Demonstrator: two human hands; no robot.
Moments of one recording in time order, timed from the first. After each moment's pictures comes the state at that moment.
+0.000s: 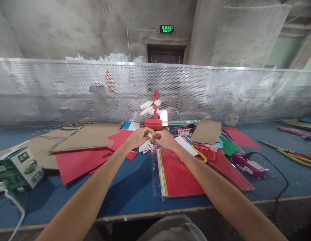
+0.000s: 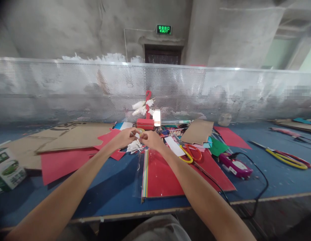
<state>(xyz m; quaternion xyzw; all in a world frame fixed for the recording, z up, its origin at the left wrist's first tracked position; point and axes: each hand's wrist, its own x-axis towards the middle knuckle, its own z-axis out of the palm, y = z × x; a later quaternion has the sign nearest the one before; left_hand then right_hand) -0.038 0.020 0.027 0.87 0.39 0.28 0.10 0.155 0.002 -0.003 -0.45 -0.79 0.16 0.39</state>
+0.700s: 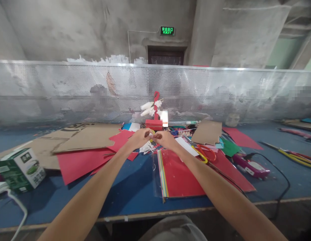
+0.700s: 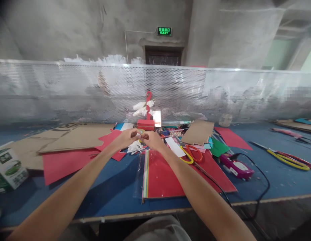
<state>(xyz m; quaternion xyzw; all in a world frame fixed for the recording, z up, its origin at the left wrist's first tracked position) -0.034 0.020 0.027 0.87 0.36 0.31 0.10 0.155 0.007 -0.004 -0.43 -0.78 0.18 0.42</state>
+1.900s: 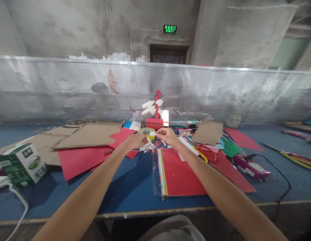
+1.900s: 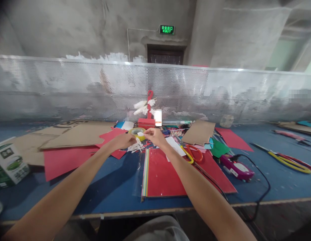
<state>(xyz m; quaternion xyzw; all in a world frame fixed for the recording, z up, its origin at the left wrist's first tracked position) -0.048 0.017 0.023 0.87 0.49 0.09 0.02 0.164 0.015 -0.009 -0.41 -0.70 0.31 0.50</state>
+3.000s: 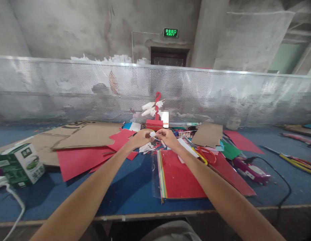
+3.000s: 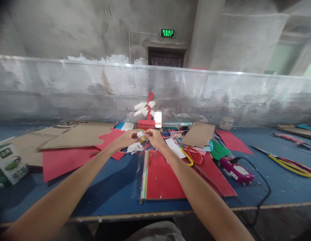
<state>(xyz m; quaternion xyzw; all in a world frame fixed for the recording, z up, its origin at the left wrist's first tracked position) -0.029 0.020 0.025 0.86 0.35 0.30 0.20 0.159 0.012 -0.007 -0.38 -0.70 0.30 0.53</state>
